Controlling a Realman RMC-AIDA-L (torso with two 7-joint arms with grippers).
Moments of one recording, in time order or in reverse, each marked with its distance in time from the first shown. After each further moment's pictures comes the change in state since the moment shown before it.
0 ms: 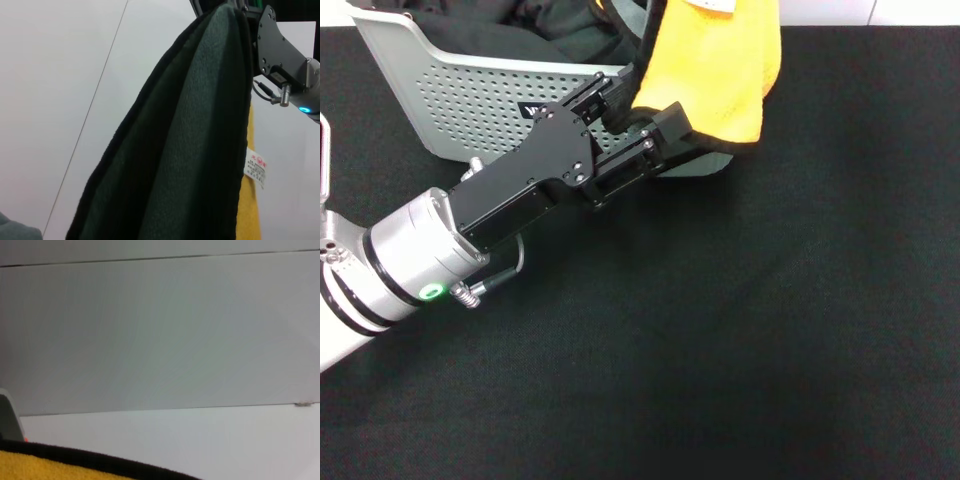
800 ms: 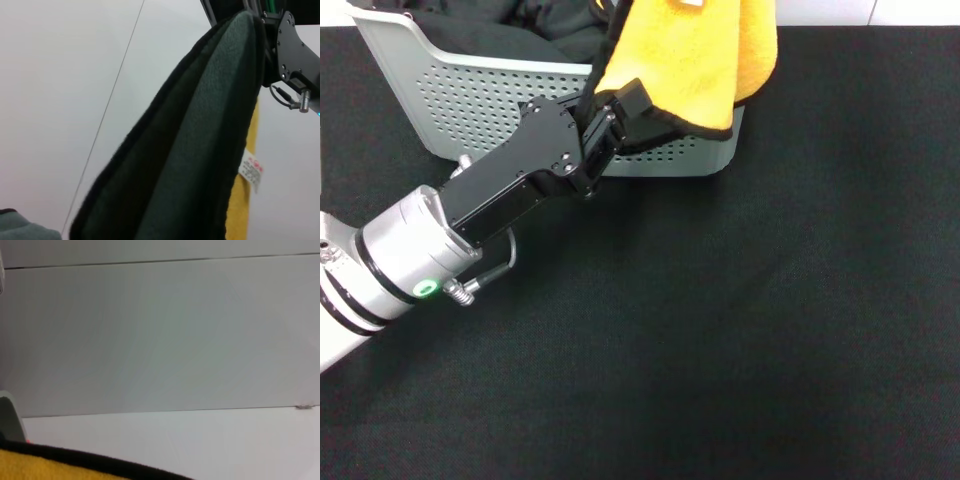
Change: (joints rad) left arm 0.009 0.000 -0.005 -0.006 -0.031 -0.014 0.001; right arm -0.017 0.002 -0.007 -0.018 0.006 -0.003 -0.002
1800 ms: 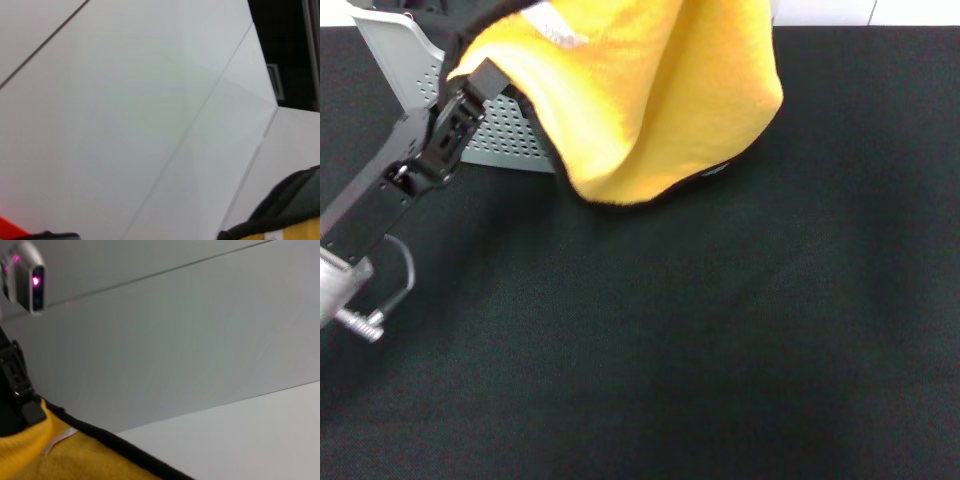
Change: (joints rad) left arm 0.158 0.046 -0.016 0.046 -0.134 0.085 -0.261; right arm -0.253 0.007 -0.162 -0.107 0.025 0.034 0.144
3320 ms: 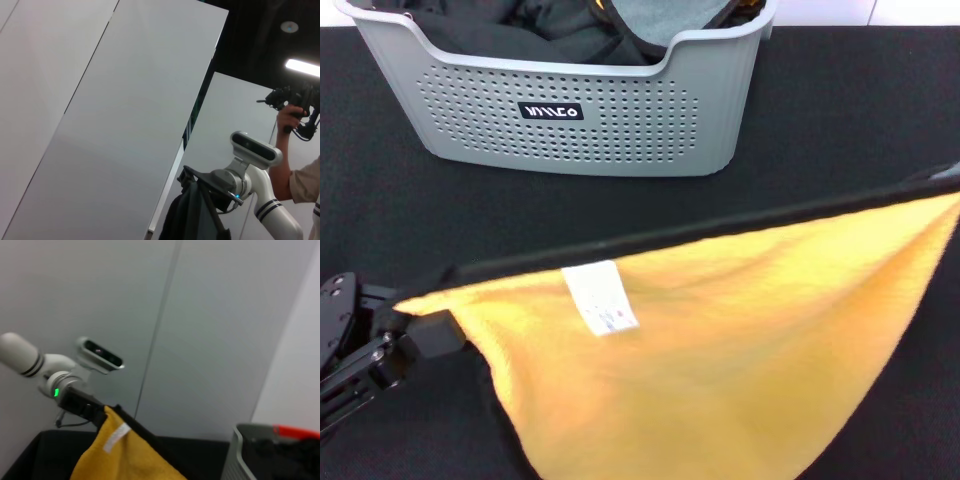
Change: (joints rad) left arm 0.275 0.154 -0.039 0.517 0.419 0.260 -0.252; right arm -0.331 0.000 0.357 0.033 0.343 -0.669 0.718
